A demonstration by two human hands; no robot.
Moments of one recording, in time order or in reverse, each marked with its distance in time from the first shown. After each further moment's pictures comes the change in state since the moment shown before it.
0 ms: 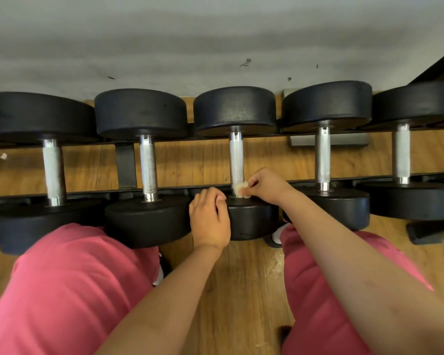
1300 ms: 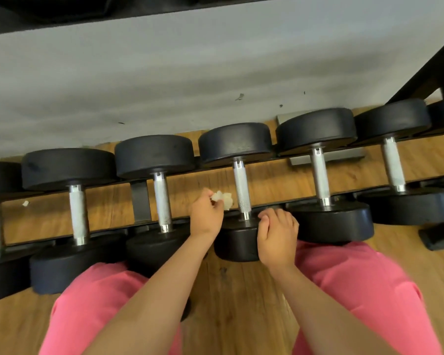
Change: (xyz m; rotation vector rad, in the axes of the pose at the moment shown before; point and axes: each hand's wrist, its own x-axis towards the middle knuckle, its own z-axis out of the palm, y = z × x) left_hand 0.070 0.012 -0.038 -0.045 -0.194 -0.167; right_hand -0.054 0.004 0.081 -0.001 0.873 -0.022
